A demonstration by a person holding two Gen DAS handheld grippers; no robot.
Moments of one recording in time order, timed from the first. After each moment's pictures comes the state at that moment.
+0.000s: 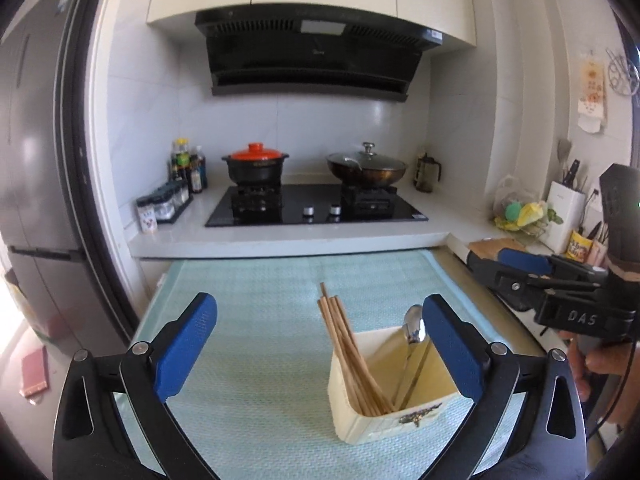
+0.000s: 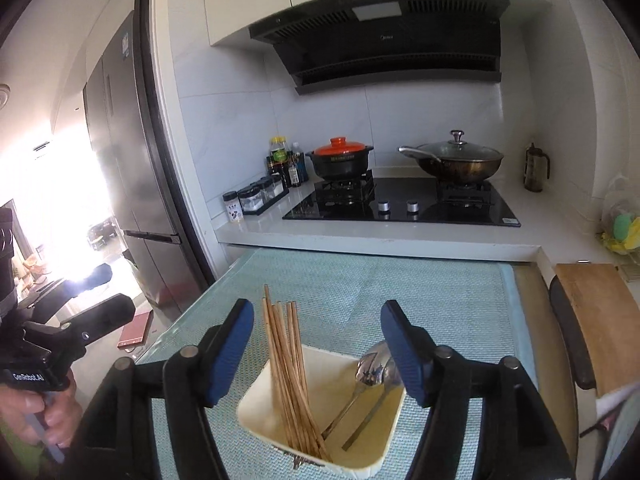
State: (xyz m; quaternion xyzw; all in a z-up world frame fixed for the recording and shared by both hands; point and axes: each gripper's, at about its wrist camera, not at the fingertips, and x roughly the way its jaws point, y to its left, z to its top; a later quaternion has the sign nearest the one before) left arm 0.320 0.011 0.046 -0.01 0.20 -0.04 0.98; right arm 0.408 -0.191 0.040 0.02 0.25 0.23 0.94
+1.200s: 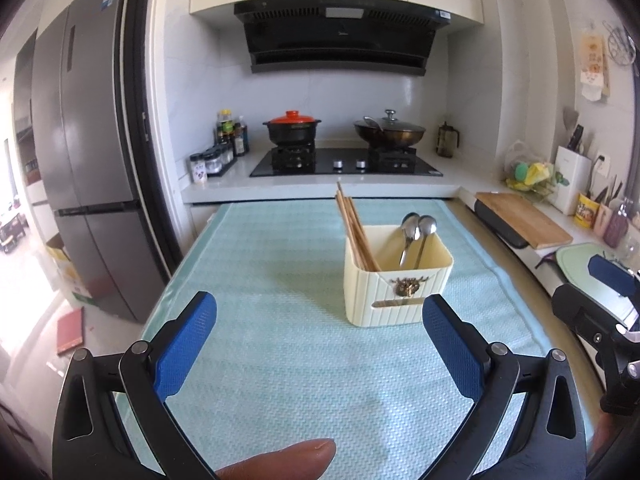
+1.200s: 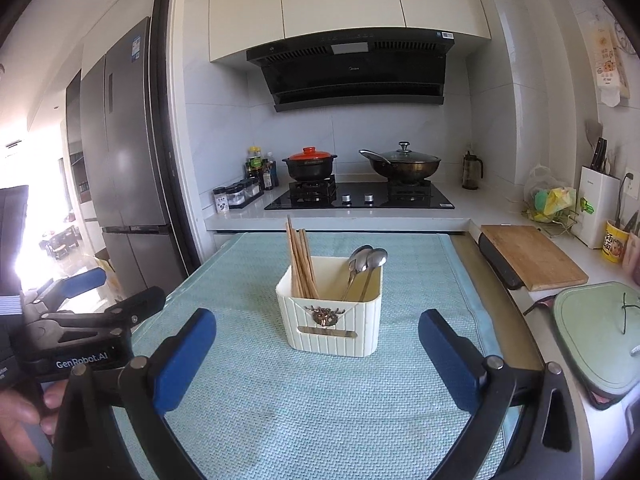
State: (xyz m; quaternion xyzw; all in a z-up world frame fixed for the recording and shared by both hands) left arm 0.175 -0.004 0.006 0.00 0.25 0.03 0.97; right arm 0.182 -0.199 0.013 0.01 0.22 0.15 0.97
